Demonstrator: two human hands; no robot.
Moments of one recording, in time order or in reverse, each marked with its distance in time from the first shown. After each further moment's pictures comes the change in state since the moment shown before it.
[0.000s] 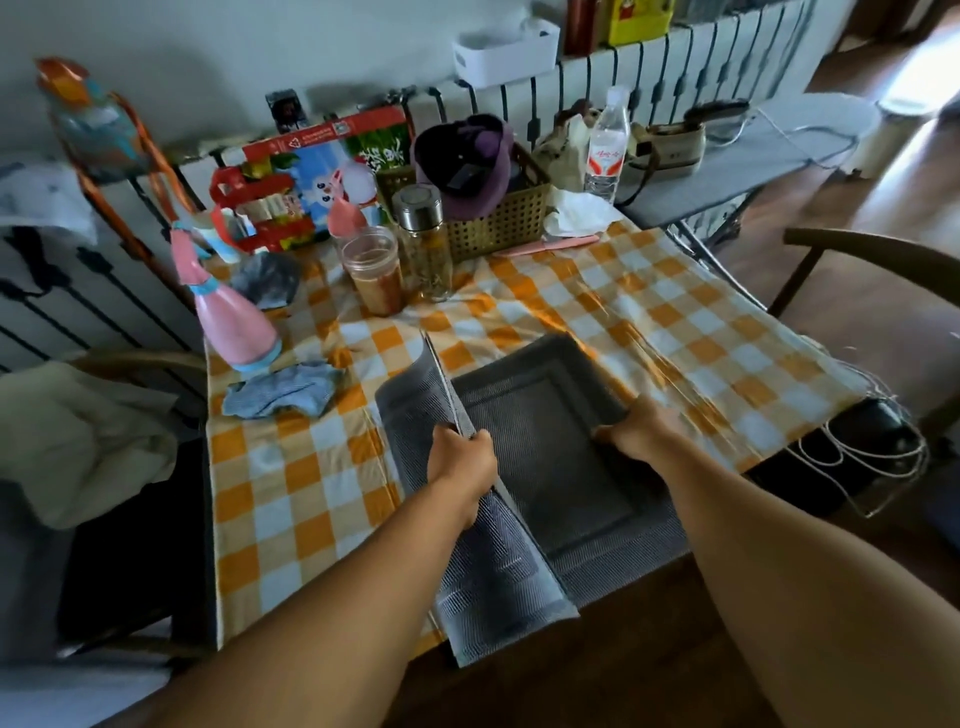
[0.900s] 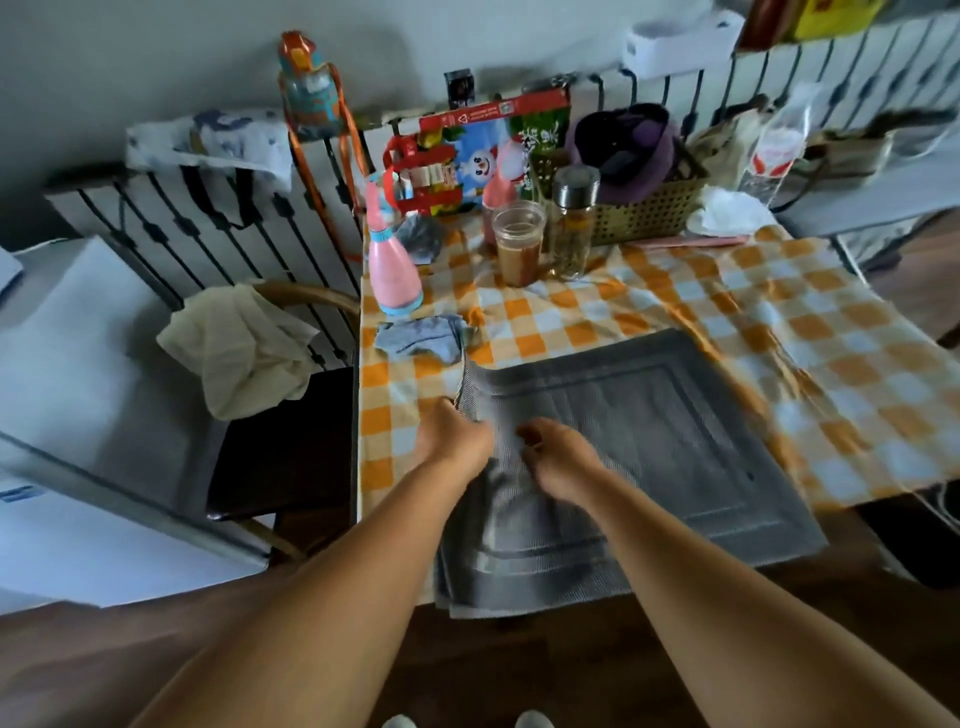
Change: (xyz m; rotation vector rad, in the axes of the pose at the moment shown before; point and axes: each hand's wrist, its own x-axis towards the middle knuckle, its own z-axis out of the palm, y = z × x) left_hand -0.011 -0.053 -0.128 0.238 0.326 0.004; right_hand -0.119 -0.100 0.141 -0.056 -0.310 -0.562
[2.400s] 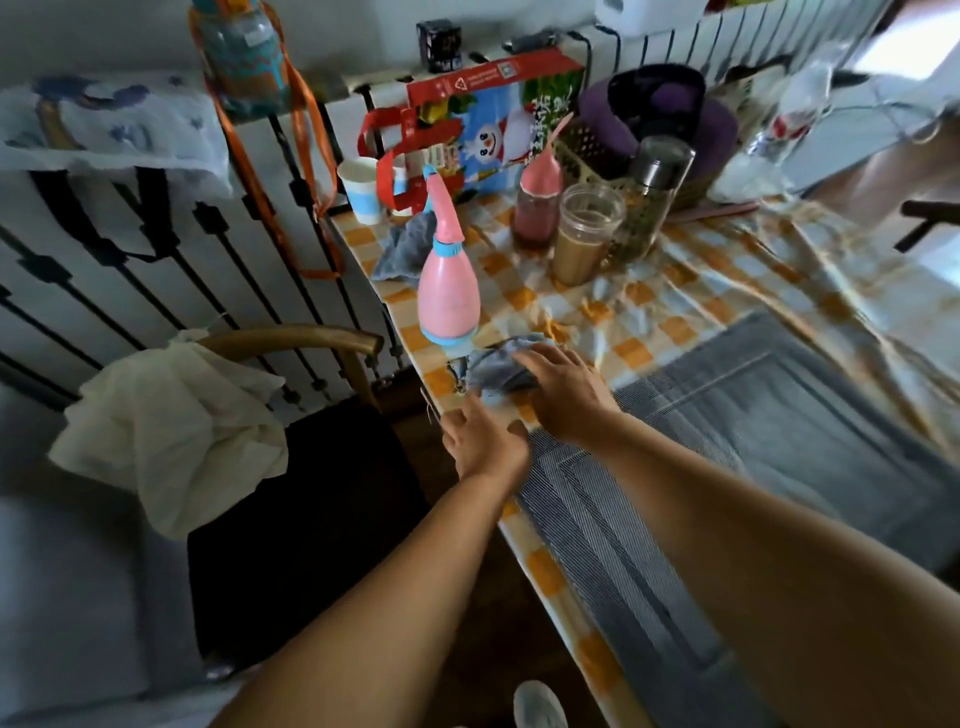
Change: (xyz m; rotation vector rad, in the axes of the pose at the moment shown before) left_hand 0.208 -0.058 -0.077 -0.093 -0.390 0.223; right_hand 0.170 -0.147 0.084 -0.396 0.335 -0.015
